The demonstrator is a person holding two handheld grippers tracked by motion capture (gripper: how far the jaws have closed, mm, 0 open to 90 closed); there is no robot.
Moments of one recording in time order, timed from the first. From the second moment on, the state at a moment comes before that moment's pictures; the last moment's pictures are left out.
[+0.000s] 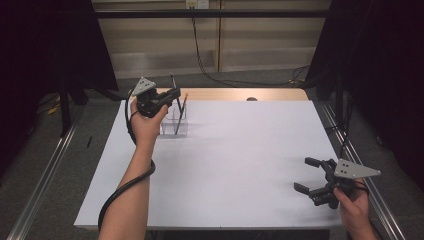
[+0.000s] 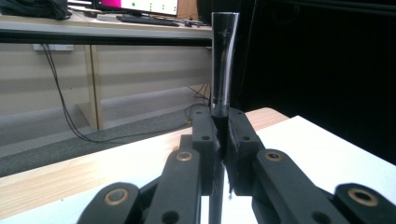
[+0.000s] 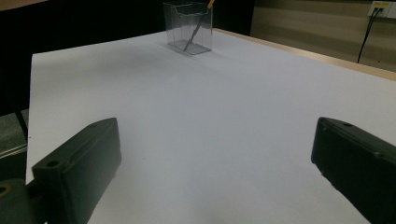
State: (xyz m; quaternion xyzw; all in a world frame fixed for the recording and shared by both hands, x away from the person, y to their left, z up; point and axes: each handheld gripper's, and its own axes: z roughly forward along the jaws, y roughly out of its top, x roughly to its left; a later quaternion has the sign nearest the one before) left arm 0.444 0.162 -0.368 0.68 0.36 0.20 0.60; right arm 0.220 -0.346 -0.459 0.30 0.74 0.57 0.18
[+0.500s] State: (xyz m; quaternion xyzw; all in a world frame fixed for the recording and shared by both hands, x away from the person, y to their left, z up) left arm 0.450 0.159 -0.373 0.69 0.37 0.21 0.59; right arm 0.220 -0.346 -0.459 0.30 0.74 0.57 0.18
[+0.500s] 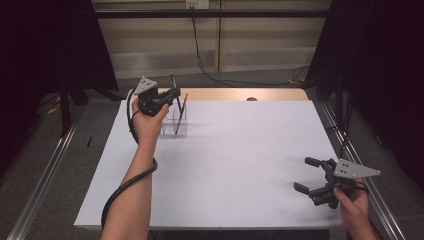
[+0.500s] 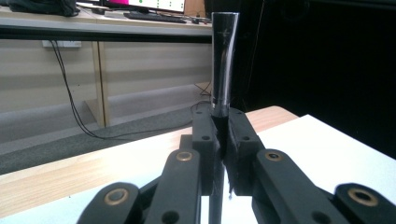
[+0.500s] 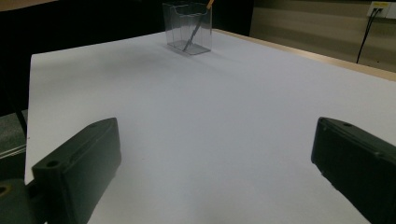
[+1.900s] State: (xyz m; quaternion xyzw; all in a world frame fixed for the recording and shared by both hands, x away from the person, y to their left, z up) left arm 0.457 0.152 -0.394 0.69 0.38 0.22 0.57; right arm 0.219 -0.344 -0.458 0.29 0.74 0.58 0.18
